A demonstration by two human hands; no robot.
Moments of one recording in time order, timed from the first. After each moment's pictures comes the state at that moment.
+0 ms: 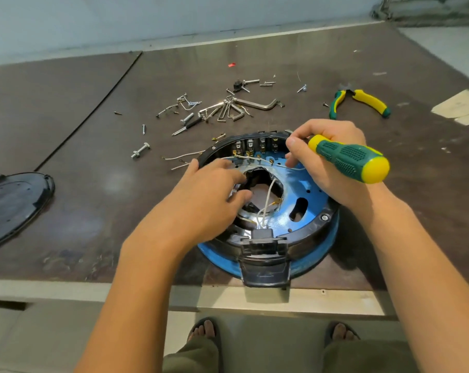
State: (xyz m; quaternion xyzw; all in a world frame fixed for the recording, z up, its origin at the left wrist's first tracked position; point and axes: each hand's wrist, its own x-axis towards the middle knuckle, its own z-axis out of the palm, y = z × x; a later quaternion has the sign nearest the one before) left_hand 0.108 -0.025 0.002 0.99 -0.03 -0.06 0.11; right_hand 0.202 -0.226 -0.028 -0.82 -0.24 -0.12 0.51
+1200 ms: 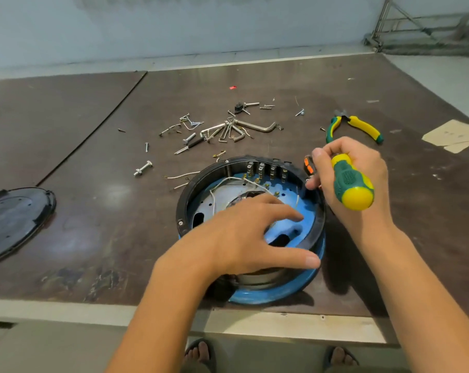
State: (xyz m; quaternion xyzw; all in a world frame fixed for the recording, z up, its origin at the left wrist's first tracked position) left_hand 0.107 -0.053 0.008 0.94 -0.18 -0.13 0.25; right_hand 0.200 -0.233 -0.031 -0.81 -0.13 -0.22 0.52
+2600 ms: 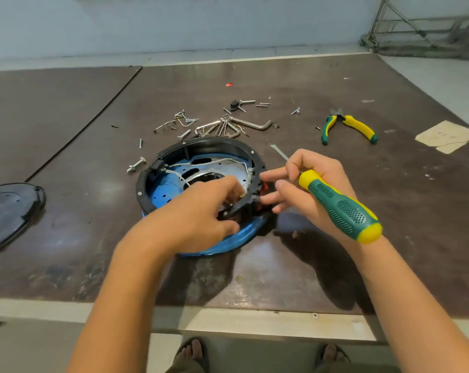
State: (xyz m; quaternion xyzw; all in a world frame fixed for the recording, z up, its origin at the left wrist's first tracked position) left_hand 0.117 -0.009 0.006 0.97 -0.05 -0.10 0.23; right_hand 0.182 -0.221 -0.027 -0.72 -0.27 0.03 0.63
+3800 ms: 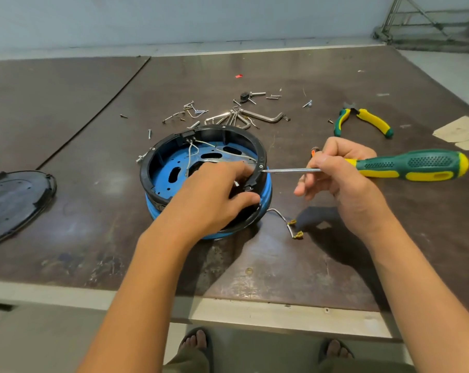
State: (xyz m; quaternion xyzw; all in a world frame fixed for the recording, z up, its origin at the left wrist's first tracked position) left_hand 0.126 -0.008 -0.009 0.96 -0.05 0.04 0.26; right_hand 0.187 -0.222 -0.026 -0.62 -0.23 0.03 0.75
